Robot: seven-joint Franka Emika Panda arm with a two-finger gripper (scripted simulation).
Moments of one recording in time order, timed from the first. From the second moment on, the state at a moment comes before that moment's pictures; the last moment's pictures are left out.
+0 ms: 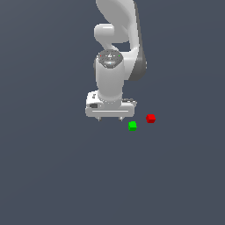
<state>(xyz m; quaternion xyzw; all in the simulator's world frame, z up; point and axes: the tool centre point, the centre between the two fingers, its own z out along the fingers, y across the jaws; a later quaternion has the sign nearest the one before) -0.002 -0.011 0.174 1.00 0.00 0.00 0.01</state>
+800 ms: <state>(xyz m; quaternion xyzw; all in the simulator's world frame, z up) -0.032 0.058 0.146 1.00 0.02 0.00 0.01</state>
